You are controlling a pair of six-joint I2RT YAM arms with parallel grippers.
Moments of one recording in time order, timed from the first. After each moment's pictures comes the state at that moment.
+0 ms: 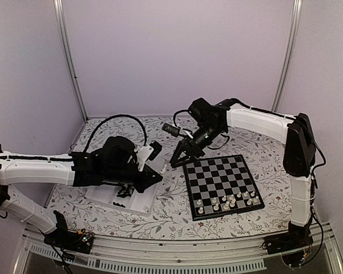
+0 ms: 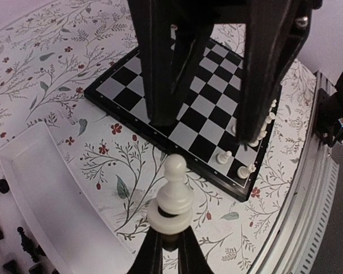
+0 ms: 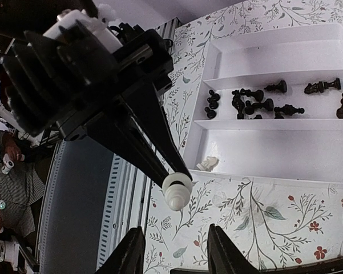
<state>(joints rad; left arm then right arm) -1.00 1.33 0.81 -0.13 0.04 -0.24 0.75 2.08 1.85 -0.98 -1.01 -0.48</state>
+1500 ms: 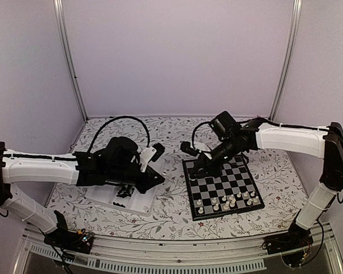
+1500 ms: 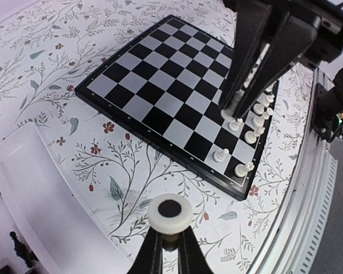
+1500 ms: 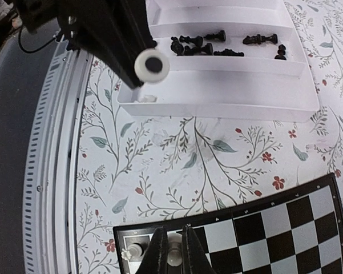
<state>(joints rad) -0.99 1.37 0.82 -0.10 0.09 -0.23 0.77 1.71 1.29 -0.61 -0.66 -0.49</state>
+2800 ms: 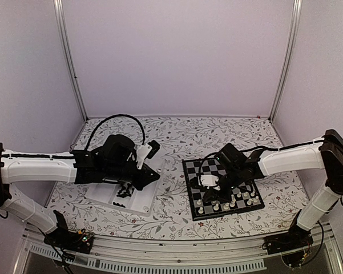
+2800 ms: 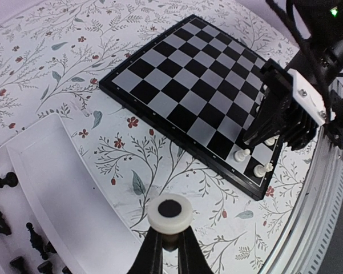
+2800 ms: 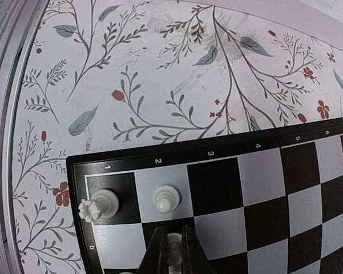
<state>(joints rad) -0.95 1.35 0.82 -0.14 0.06 -0.23 0.83 1.62 0.86 -0.34 -0.39 -0.67</state>
